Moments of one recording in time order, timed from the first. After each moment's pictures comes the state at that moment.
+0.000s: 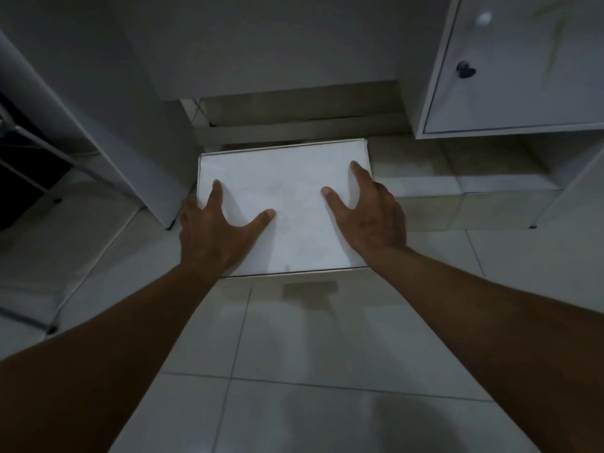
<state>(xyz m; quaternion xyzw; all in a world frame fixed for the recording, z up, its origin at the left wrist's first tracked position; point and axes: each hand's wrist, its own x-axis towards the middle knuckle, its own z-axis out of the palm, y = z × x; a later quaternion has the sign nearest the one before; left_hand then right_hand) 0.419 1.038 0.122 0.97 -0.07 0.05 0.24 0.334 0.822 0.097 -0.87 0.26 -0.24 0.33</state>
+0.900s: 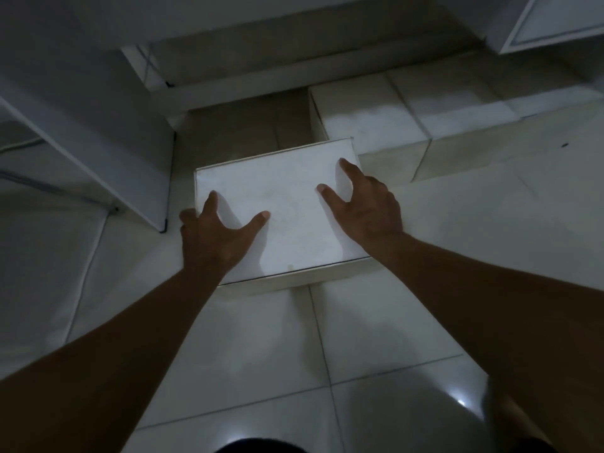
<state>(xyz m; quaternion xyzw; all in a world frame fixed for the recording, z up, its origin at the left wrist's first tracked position) 0.598 1.156 0.024 0.96 -0.13 -0.09 0.23 0.470 0.957 0.008 -0.87 0.37 -0.15 0.27</state>
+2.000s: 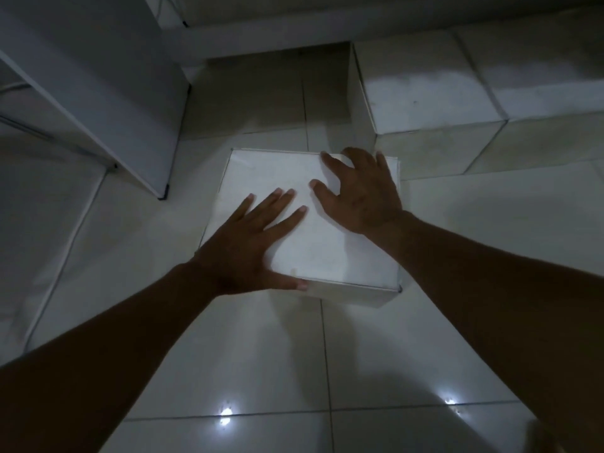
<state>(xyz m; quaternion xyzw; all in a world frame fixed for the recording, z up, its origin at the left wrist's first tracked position) 0.615 1.161 -0.053 0.81 -0.58 -0.08 0.01 0.541 0.939 -0.063 -0.97 0.19 -0.08 0.12</state>
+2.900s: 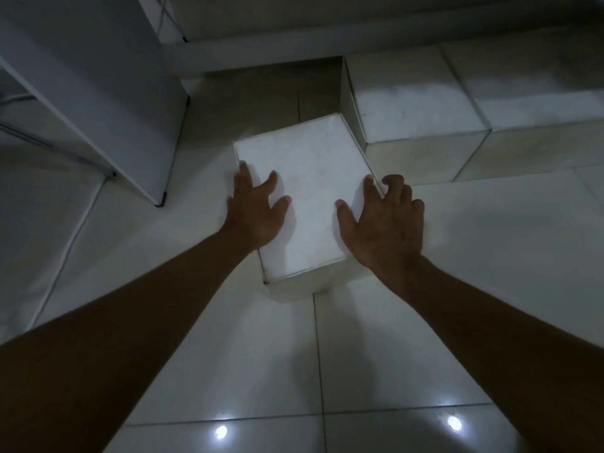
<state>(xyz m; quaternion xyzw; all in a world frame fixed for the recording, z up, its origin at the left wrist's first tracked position) 0.623 1.101 -0.038 0.92 -0.28 -0.16 0.21 0.485 0.950 -0.061 -0.93 0.33 -0.15 0.07</state>
